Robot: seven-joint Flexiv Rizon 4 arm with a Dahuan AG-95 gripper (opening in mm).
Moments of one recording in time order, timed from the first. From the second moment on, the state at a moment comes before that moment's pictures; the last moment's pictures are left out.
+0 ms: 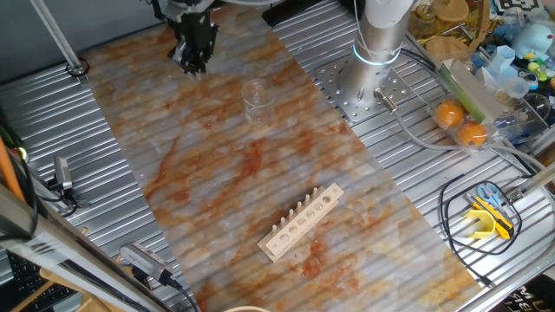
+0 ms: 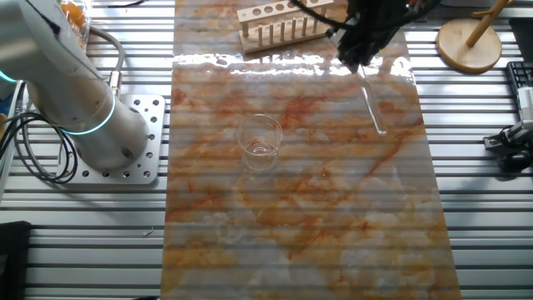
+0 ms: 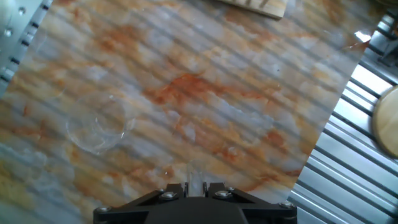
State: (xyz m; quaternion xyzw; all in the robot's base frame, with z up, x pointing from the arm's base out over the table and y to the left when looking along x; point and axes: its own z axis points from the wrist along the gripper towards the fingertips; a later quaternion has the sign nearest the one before) arm 0.503 0.000 0.321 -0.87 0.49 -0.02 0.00
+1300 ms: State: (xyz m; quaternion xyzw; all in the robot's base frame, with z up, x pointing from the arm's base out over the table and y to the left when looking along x) arm 0.506 0.002 0.319 -0.82 0.57 -0.02 0.01
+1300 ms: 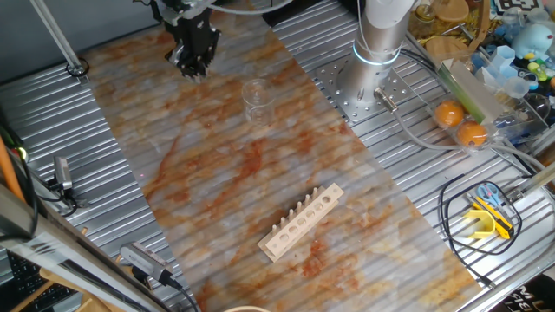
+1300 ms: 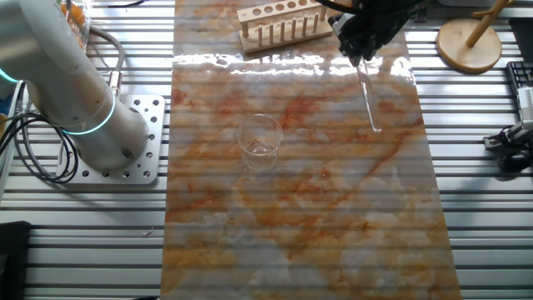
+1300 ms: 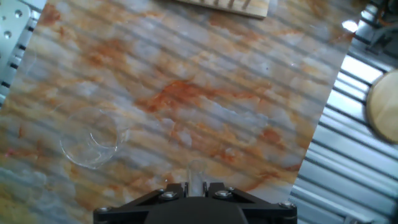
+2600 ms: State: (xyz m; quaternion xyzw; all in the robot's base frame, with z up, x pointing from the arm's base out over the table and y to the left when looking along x) arm 0.477 -0.033 0.317 -0.84 0.54 -0.03 -0.01
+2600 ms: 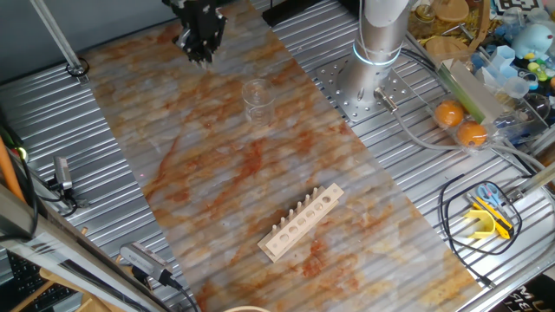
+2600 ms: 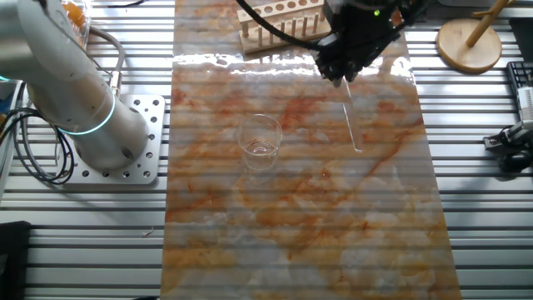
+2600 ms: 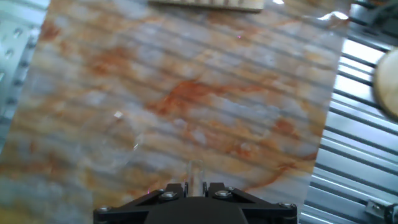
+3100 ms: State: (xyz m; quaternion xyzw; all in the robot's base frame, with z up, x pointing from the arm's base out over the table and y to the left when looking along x) arm 0.491 -0.053 0.334 -0.86 0.50 -0.05 -0.06
